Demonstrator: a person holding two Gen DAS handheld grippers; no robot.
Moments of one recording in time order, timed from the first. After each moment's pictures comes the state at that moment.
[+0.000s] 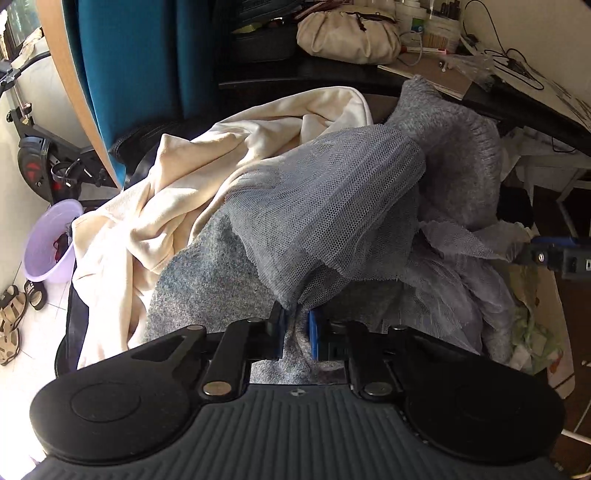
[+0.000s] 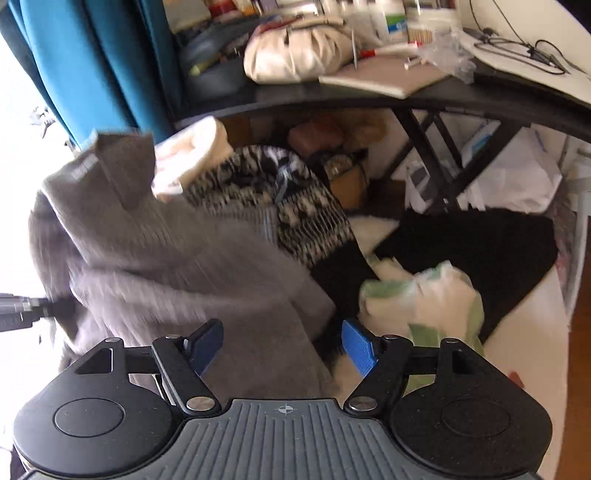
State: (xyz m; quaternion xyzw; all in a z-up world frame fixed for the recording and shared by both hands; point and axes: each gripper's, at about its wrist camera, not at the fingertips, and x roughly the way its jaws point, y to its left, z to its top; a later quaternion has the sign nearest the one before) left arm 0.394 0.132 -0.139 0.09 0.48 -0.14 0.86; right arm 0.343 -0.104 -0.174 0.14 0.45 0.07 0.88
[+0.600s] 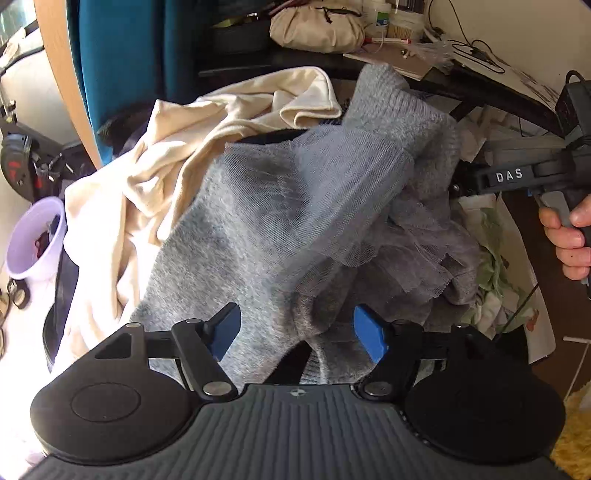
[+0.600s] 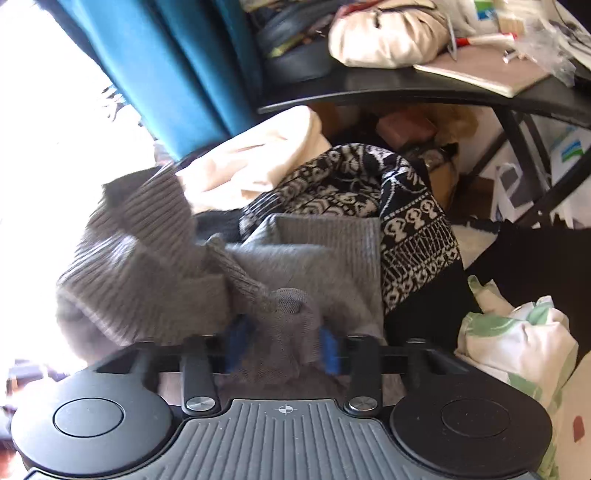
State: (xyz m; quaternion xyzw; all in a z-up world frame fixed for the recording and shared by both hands) left arm 0.338 0.156 -0.138 0.09 0.47 -0.19 0.86; right arm 0.375 -0.077 -0.176 0.14 0.47 0.22 0.85
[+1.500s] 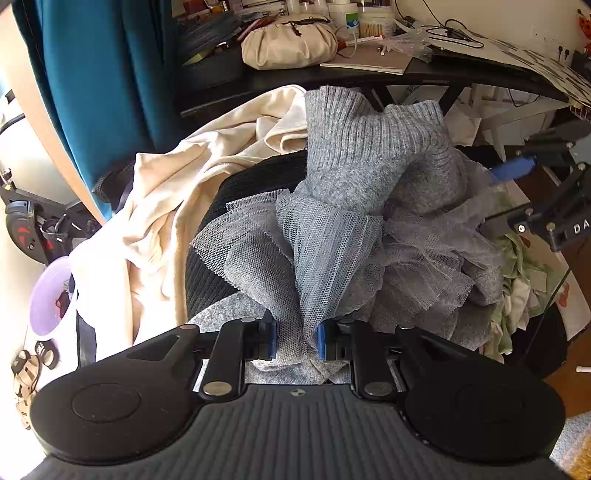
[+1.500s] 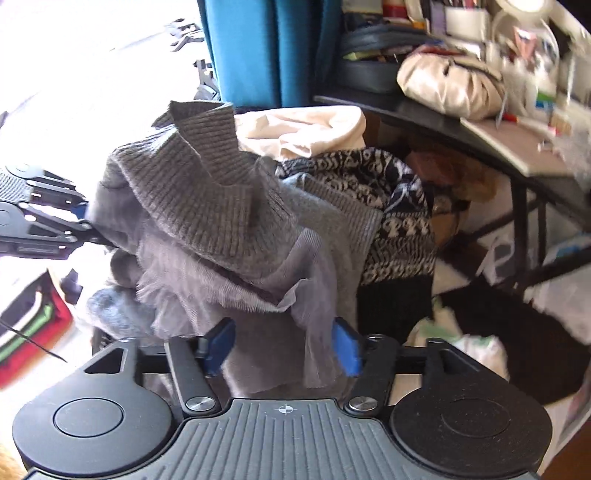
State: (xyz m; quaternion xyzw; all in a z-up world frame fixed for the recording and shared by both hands) left arm 0.342 0.133 -0.147 0.18 0.43 -0.20 0.86; right arm 0.322 -0.076 -0.158 -0.06 0.43 0.27 0.86
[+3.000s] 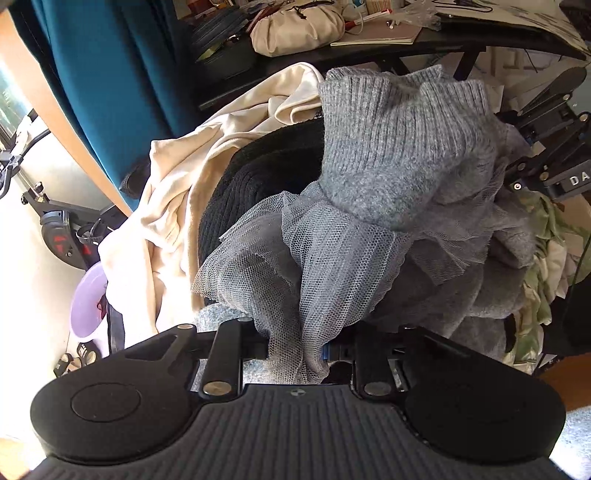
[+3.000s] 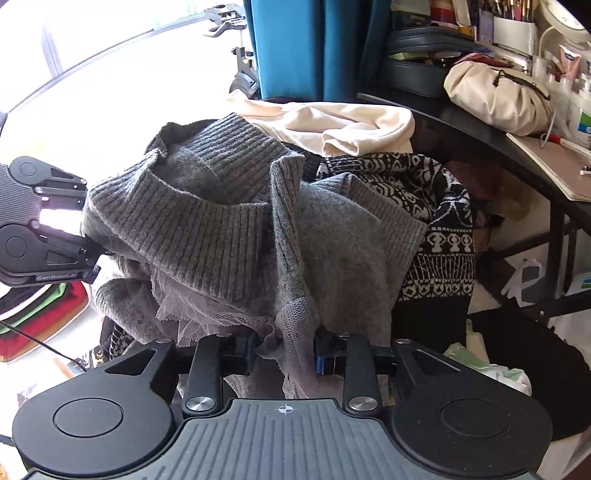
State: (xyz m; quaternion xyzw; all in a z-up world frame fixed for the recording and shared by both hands) left arm 0.317 0.123 -0.166 0.23 0.43 -0.15 0.86; right arm 0.331 -0.055 -0.173 -0.07 0.44 0.32 0.84
